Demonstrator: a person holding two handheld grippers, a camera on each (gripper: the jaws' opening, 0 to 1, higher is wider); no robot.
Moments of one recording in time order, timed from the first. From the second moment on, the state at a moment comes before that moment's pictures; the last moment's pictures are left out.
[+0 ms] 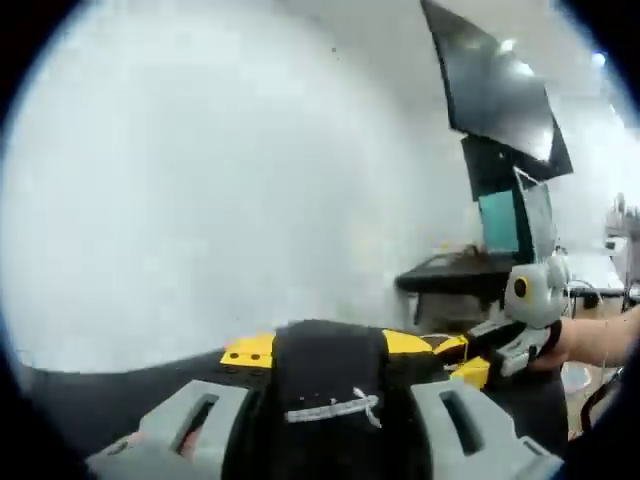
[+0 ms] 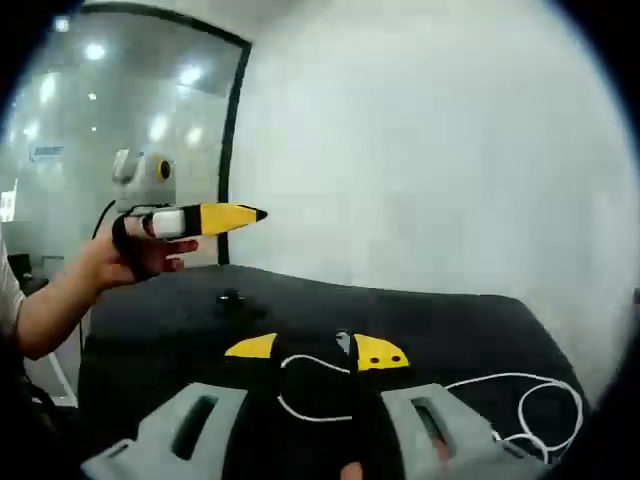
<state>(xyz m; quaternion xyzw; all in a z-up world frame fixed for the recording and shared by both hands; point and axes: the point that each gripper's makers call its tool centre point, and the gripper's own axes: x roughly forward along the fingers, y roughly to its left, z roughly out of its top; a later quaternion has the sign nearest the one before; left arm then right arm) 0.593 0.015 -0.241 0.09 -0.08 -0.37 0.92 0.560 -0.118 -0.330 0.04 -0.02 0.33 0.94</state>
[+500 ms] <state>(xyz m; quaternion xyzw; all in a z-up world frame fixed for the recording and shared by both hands) 0.513 0.155 -0.353 0.05 -0.05 -0.41 0.91 0.496 -0.050 -0.318 0.01 -0.11 0.47 0.88</state>
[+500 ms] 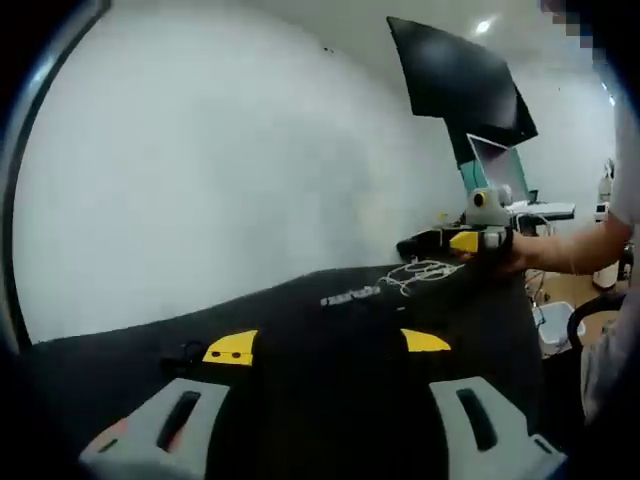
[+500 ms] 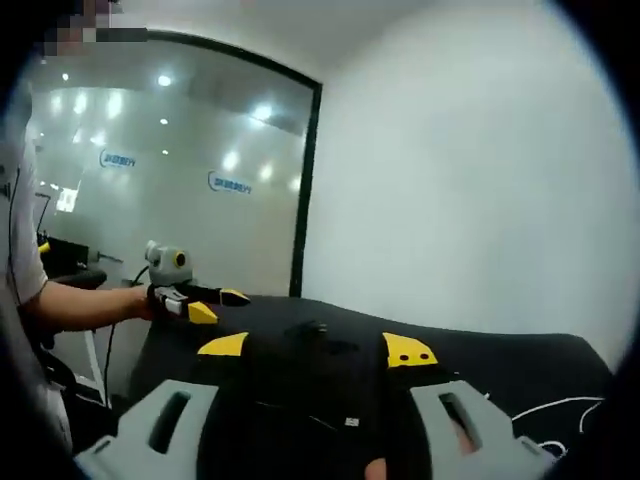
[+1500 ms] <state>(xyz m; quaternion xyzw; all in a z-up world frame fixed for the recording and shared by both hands) 0.516 0.157 -0.361 0.03 -0.03 -0.42 0.91 0.530 -0.083 -0.337 0.03 -0.04 0.37 0.93</state>
